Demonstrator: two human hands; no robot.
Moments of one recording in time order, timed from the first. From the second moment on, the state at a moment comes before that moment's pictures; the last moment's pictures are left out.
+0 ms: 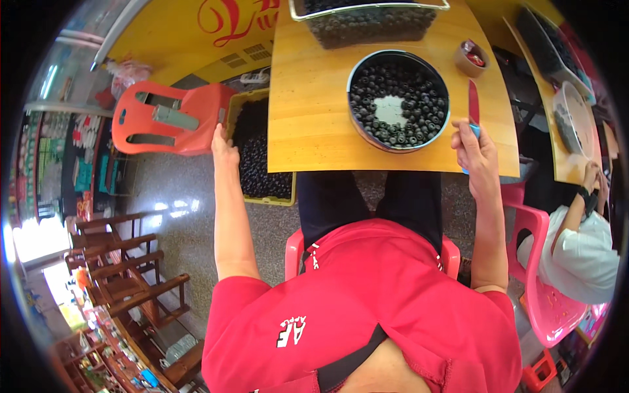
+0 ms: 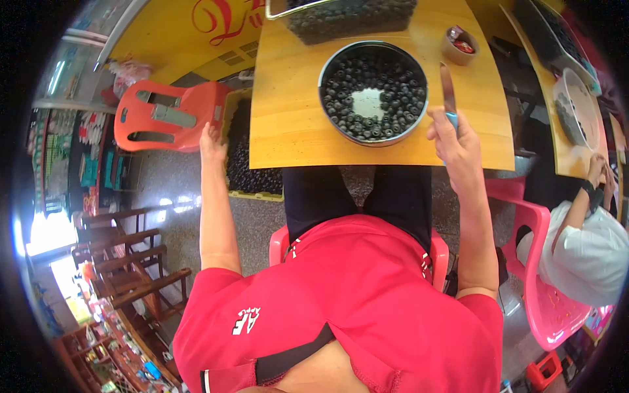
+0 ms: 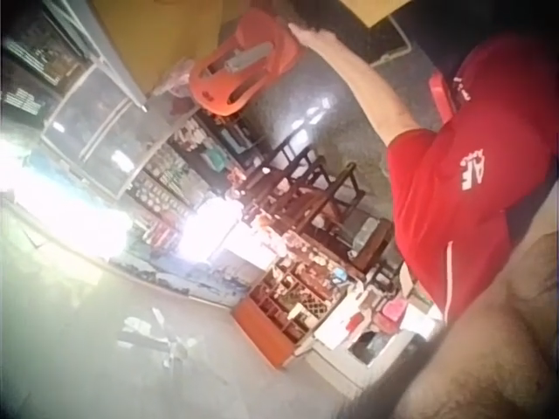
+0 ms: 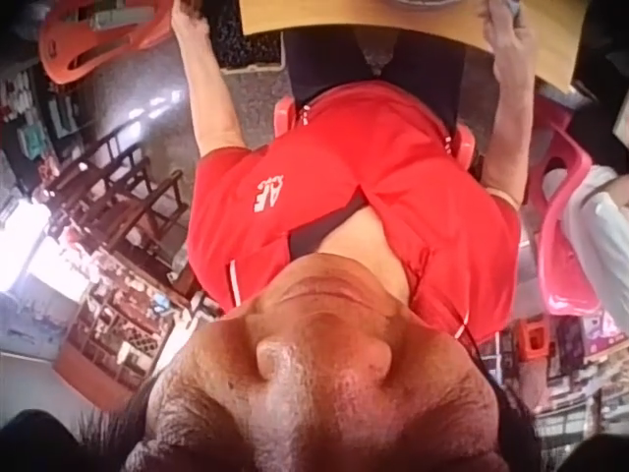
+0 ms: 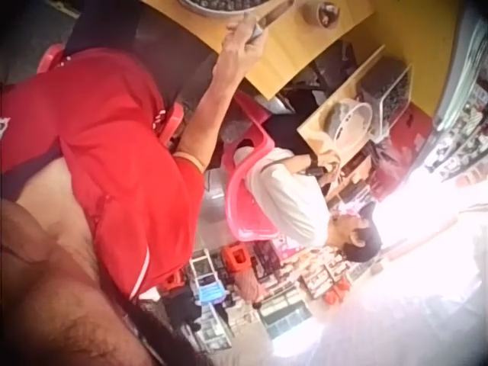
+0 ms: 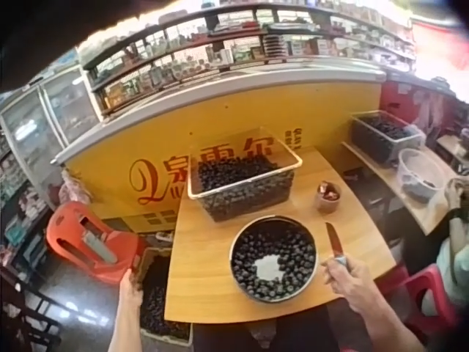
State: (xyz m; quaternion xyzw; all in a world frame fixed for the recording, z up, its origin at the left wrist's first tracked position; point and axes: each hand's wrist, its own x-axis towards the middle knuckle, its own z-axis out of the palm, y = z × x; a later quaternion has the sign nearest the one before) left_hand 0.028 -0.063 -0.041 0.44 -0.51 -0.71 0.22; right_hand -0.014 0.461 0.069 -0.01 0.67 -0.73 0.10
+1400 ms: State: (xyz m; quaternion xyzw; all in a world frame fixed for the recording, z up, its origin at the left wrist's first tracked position) left_hand -0.018 0.239 0.103 -0.15 -0.67 -0.72 -0.11; right_hand -0.010 0.425 0.100 -0.10 0.63 -0.77 0.07
